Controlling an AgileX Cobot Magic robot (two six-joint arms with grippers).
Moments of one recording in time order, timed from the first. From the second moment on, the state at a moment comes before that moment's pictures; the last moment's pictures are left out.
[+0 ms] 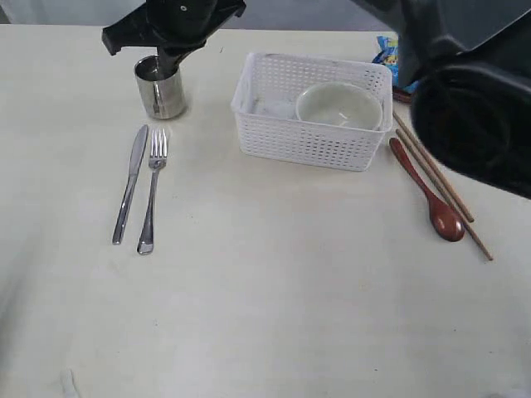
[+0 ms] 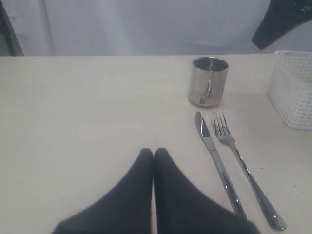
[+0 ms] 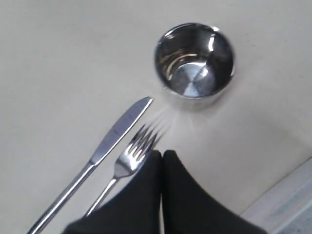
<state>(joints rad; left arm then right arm) -0.13 0.00 0.00 0.04 0.36 -0.08 0.74 2.33 -2.28 0.11 1.09 0.00</state>
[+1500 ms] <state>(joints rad) -0.13 0.00 0.00 0.04 0.36 -0.08 0.57 2.28 -1.87 -0.25 1.08 0.34</state>
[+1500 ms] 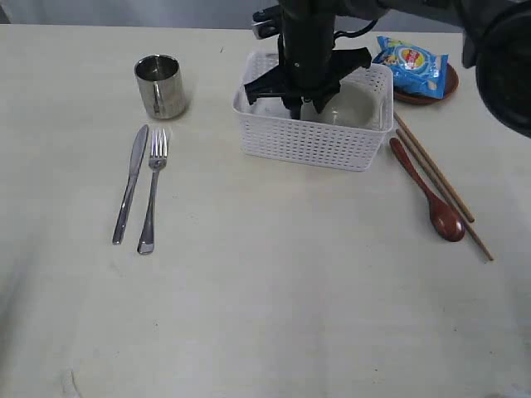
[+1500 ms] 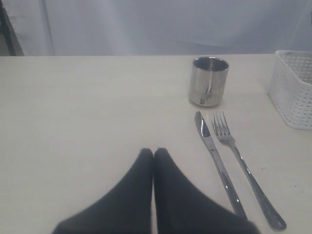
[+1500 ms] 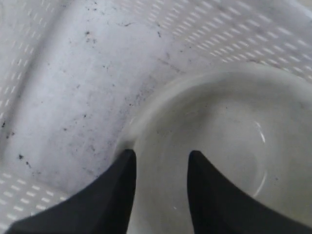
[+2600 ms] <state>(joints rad) -0.13 0.00 0.00 0.04 0.36 -0.08 0.61 2.37 -1.99 -0.28 1.18 0.42</state>
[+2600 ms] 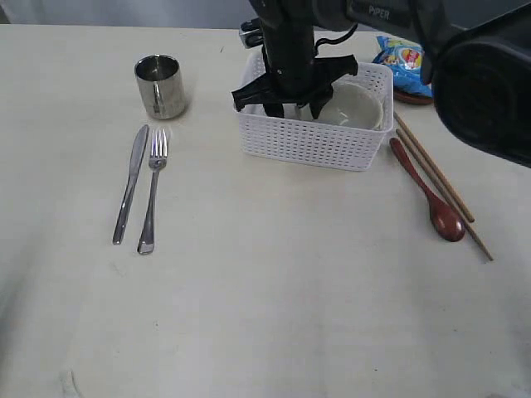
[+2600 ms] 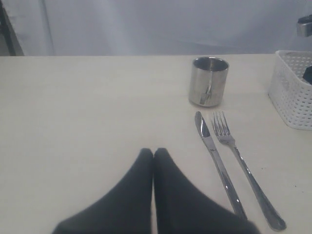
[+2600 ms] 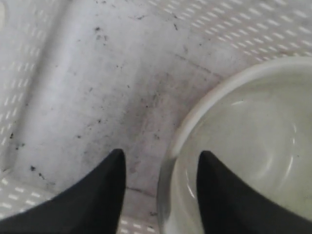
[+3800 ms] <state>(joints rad) -0.13 0.00 0.00 0.04 0.36 -0.08 0.87 1.80 -1.75 -0.15 1.22 0.15</state>
